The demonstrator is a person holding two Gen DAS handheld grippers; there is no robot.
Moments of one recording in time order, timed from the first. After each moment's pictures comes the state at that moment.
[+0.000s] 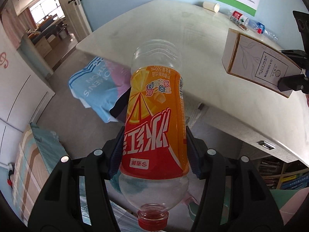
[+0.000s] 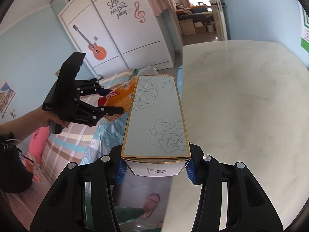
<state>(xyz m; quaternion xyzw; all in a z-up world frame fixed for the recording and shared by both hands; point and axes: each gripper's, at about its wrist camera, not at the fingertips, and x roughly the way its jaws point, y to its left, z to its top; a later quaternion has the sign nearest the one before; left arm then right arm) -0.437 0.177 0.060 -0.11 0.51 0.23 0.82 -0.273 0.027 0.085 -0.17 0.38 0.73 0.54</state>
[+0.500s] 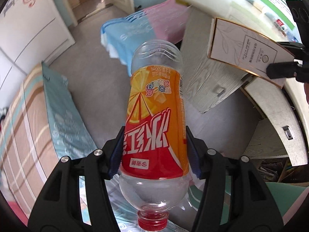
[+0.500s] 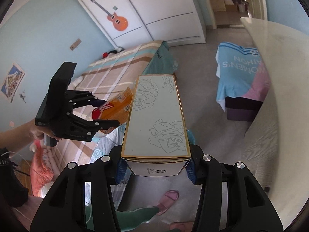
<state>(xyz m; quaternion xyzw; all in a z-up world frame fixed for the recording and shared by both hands) -0.595 0.243 -0.032 -0.23 0.53 0.31 0.76 -0.417 0.186 0.018 -0.25 0.43 0.76 0.42</state>
